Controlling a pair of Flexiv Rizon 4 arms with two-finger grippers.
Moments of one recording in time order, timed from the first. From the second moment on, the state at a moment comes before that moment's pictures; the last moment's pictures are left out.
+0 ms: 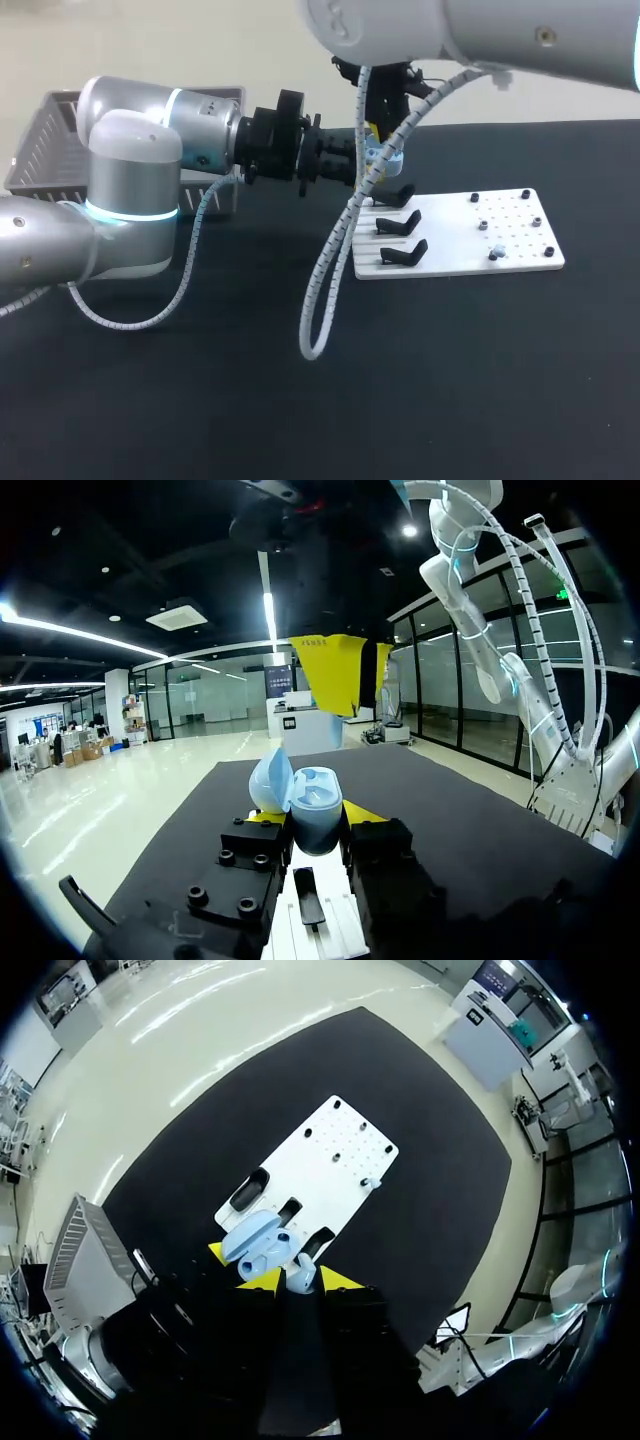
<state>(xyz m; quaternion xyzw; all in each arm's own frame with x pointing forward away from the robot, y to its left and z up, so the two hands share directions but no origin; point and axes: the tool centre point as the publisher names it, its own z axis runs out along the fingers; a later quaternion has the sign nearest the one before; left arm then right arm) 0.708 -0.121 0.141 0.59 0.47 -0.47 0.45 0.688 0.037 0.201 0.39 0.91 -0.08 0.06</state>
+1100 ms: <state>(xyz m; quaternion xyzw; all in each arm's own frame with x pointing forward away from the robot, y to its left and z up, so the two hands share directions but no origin) 0.708 -0.121 0.141 0.59 0.47 -0.47 0.45 0.703 0.039 0.191 0.39 0.92 -0.07 0.05</state>
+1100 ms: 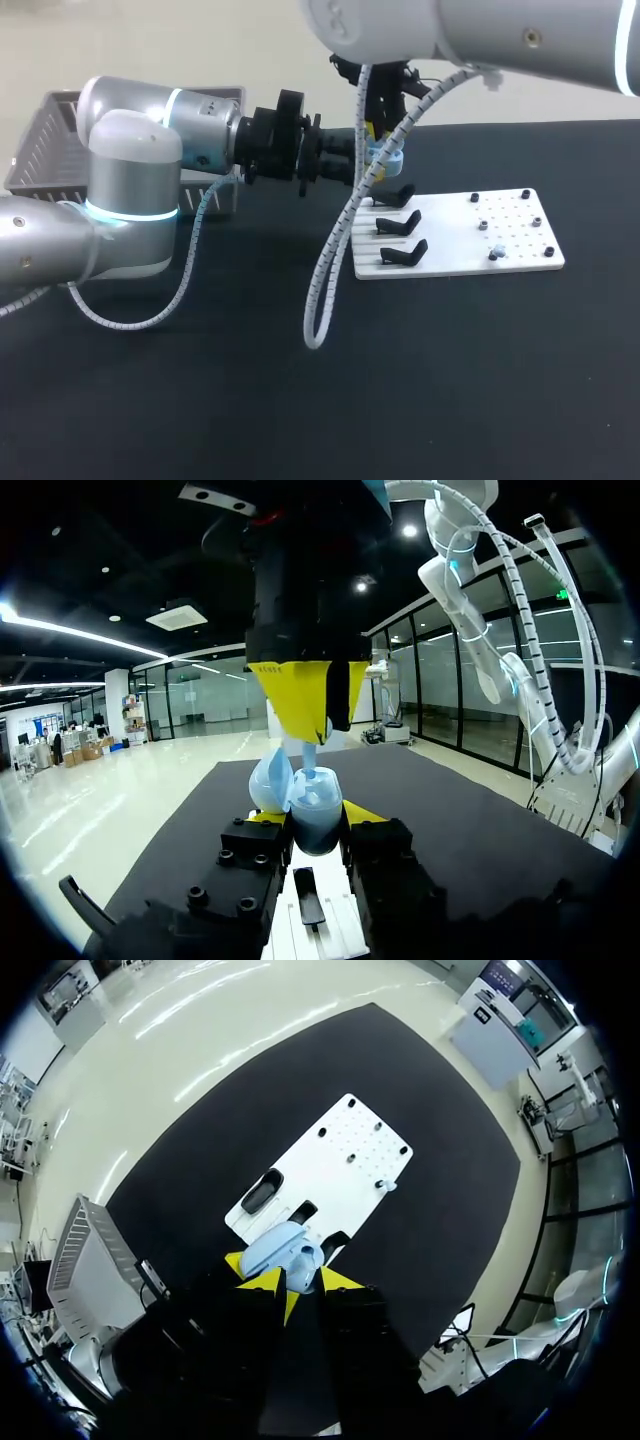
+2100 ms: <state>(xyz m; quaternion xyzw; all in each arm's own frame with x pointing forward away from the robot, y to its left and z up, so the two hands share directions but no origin) 0.709 -0.121 0.141 0.59 0.47 -0.47 0.45 0.708 0.037 0.179 0.40 0.92 -0.05 0.05</state>
